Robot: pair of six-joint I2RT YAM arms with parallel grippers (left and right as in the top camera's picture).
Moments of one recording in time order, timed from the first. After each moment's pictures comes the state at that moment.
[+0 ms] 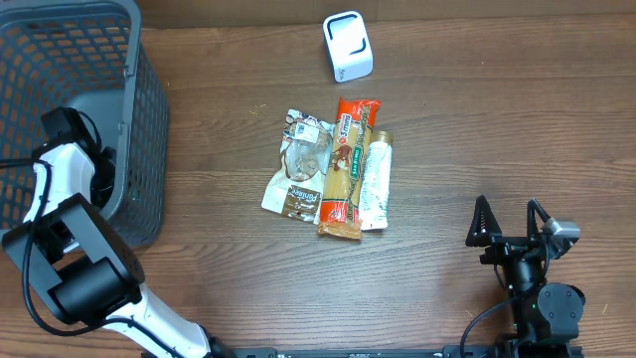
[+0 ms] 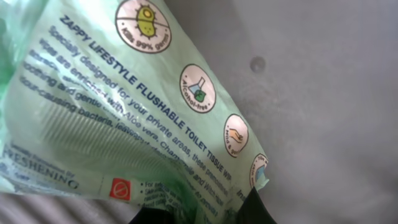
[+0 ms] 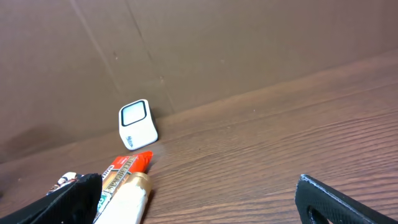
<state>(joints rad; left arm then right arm) 0.54 1.98 1.39 -0.77 -0.05 -0.49 0.01 0.01 0.02 -0.03 -0.05 0.33</state>
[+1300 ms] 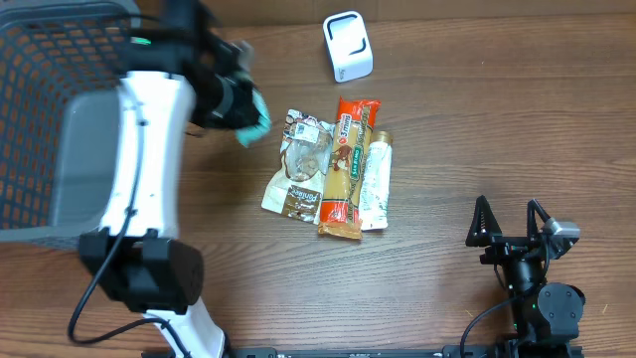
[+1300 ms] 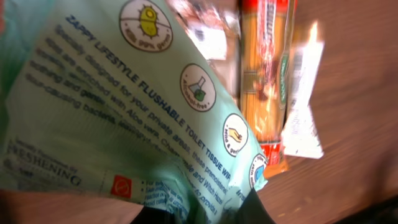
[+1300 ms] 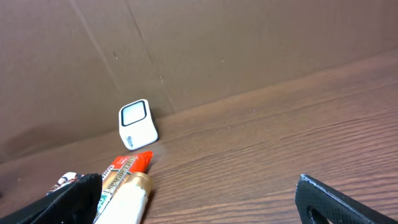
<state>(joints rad) -0.09 1.91 1.98 -1.44 0.29 0.04 0.01 0.01 0.02 -0.03 -0.05 0.33</state>
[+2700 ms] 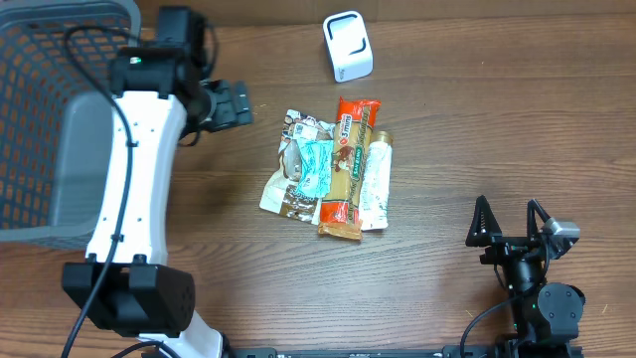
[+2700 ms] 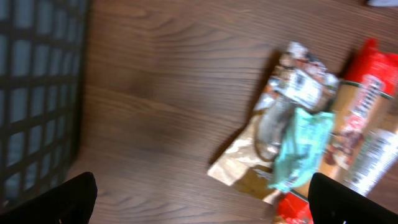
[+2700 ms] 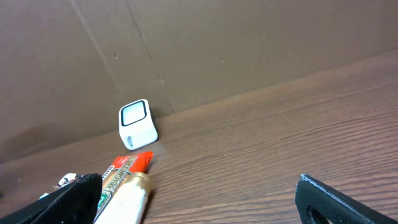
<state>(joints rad) -0.05 1.79 1.88 -1.35 -0.02 -0.32 0.01 0.01 0.02 -0.03 -0.05 0.33</state>
